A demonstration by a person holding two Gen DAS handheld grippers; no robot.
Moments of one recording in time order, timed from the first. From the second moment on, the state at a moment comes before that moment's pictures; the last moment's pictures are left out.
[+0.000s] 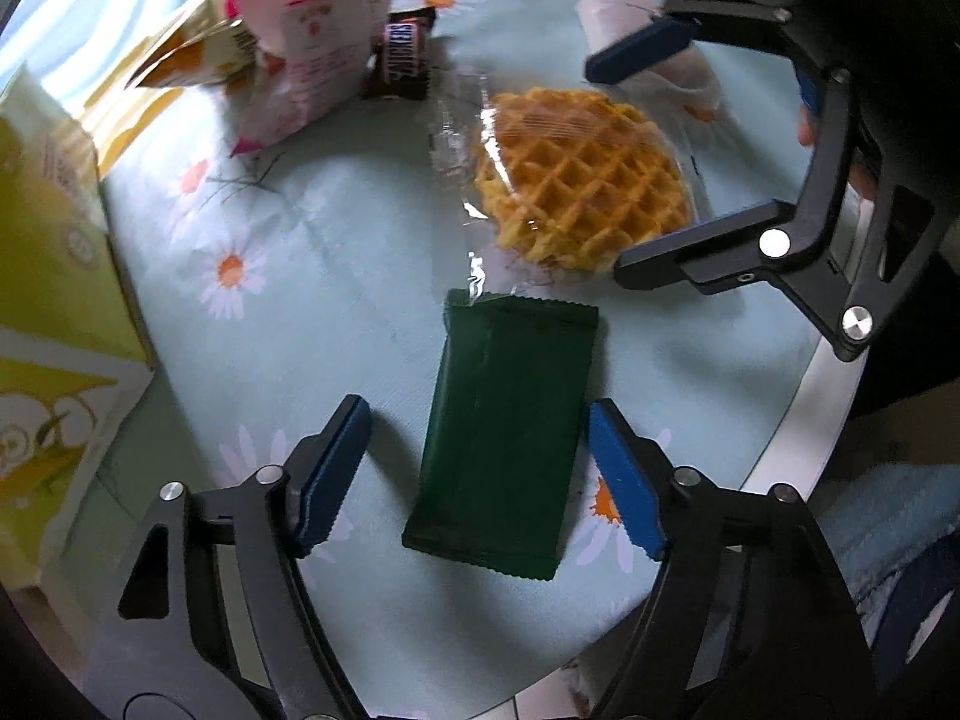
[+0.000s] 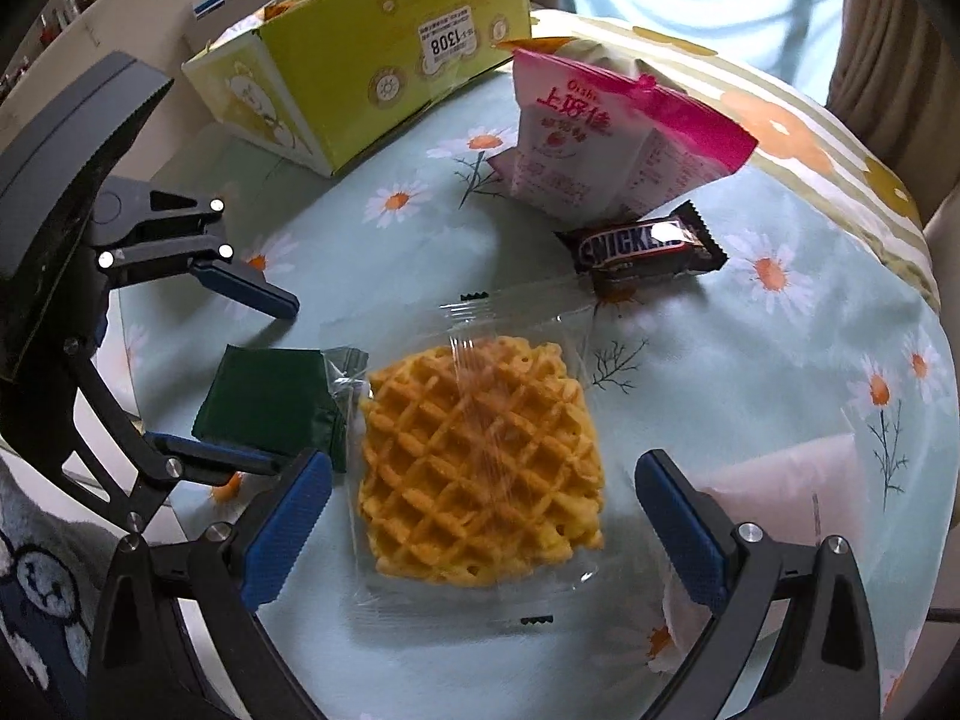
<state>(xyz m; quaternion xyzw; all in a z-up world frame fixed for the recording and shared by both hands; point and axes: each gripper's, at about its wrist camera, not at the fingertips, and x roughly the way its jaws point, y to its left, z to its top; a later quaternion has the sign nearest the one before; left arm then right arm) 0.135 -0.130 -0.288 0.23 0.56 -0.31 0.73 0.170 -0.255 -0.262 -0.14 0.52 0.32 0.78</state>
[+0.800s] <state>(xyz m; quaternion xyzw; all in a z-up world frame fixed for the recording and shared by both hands) 0.149 -0.119 -0.286 0.23 0.57 -0.30 0.73 0.173 -0.180 -0.288 -0.26 0.53 0.34 0.74</state>
